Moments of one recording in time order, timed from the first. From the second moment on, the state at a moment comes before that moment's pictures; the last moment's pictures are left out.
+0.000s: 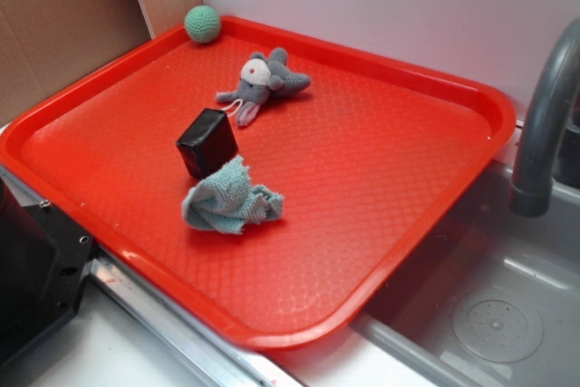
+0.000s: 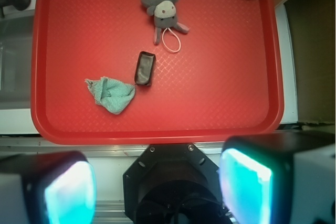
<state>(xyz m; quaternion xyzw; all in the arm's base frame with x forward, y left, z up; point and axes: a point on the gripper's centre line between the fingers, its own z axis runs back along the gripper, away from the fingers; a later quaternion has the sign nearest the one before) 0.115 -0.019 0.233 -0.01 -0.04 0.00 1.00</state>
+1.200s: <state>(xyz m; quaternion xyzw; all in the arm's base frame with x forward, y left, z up) 0.201 -0.041 0.061 -0.07 0.00 0.22 0.97</state>
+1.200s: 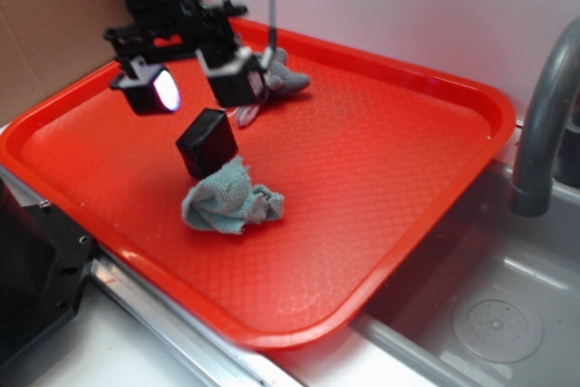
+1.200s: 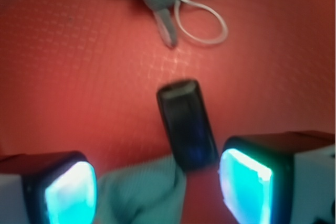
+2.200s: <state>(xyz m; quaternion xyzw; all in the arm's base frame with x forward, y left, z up) 0.204 0.011 0.131 0.00 -0.04 0.13 0.99</state>
